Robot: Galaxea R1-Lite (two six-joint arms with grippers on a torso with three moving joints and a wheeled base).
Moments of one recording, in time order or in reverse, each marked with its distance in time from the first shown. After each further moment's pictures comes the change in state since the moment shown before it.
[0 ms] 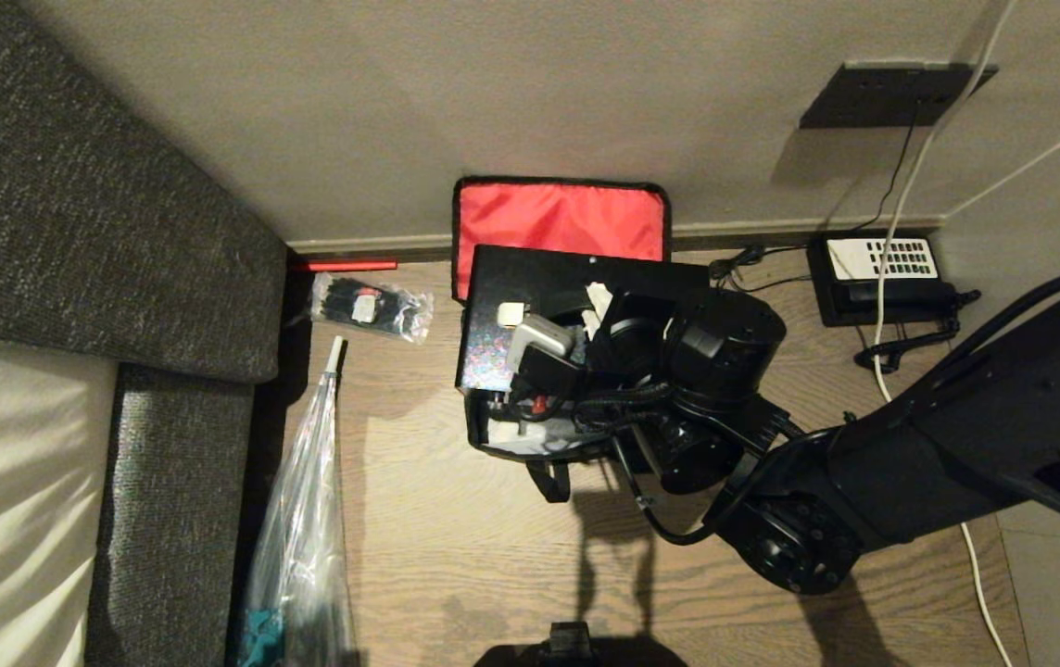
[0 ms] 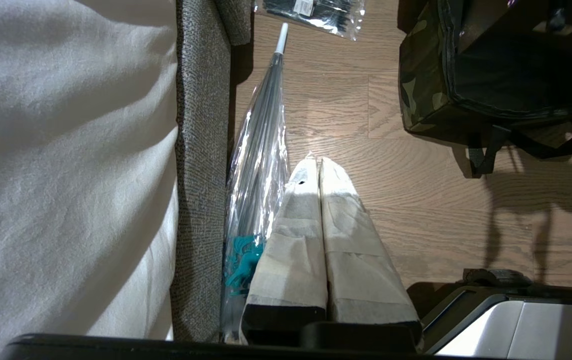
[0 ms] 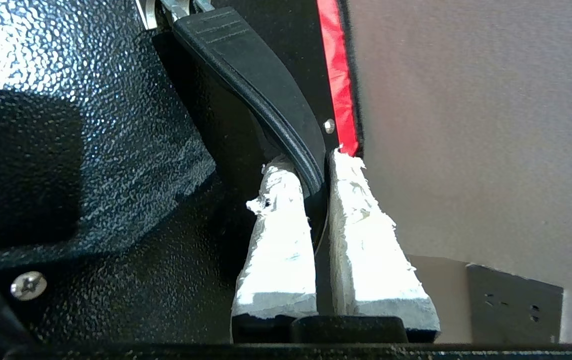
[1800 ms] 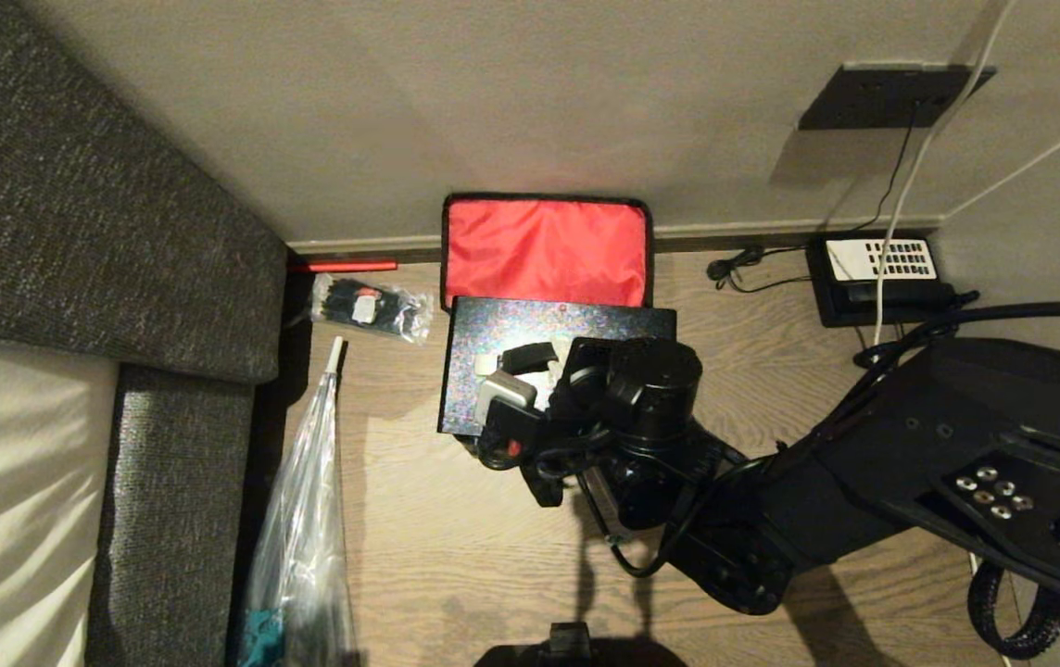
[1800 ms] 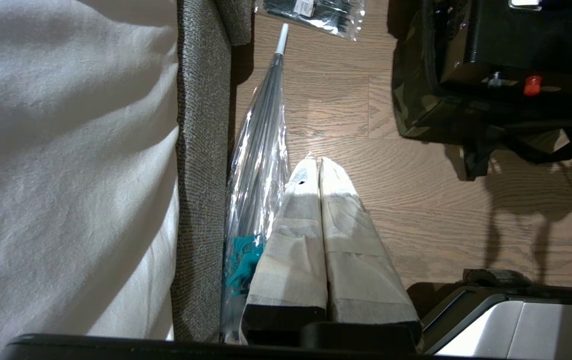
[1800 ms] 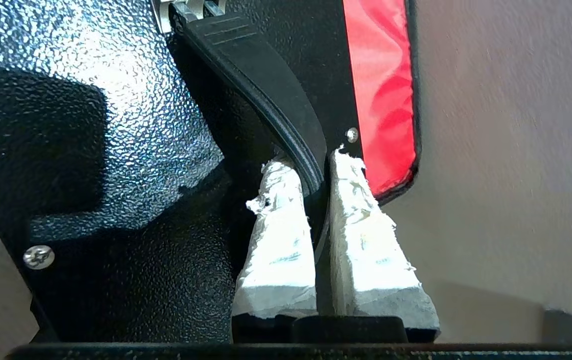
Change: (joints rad) left arm 0.000 0.000 0.000 0.000 0.000 0.000; right arm 0.030 0.119 -0.048 0.078 0.019 0.072
